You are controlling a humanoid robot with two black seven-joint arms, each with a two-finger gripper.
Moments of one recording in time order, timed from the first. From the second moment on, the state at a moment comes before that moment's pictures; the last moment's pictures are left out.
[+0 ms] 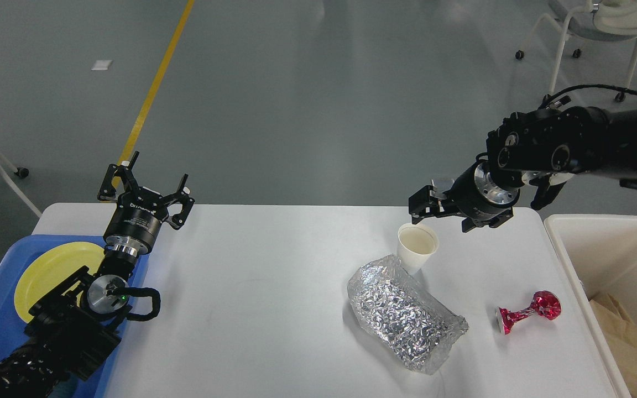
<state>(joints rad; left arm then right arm) -0.61 0.14 -0.98 -0.42 -0.08 -0.64 -0.34 1.63 -0.20 -1.12 0.91 -0.06 0.48 0.01</state>
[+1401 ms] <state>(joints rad) -0.61 0.14 -0.98 -0.42 -0.08 -0.64 -0.34 1.24 -0.15 -0.92 0.59 0.04 0.37 0.01</state>
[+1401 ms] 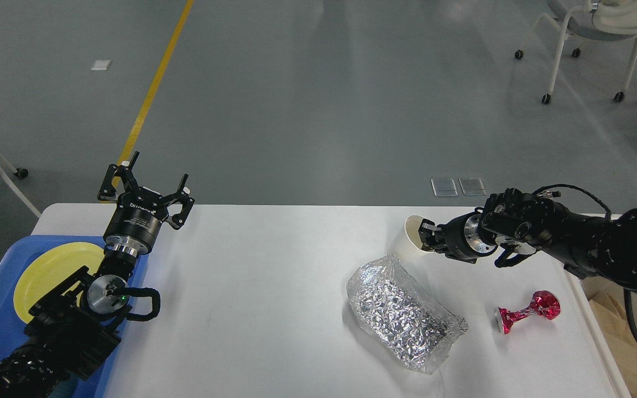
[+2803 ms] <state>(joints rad) -0.61 0.14 -0.98 -0.42 -0.08 -0.64 -0.34 1.10 -0.79 -1.03 0.65 -0.13 0.02 -0.03</state>
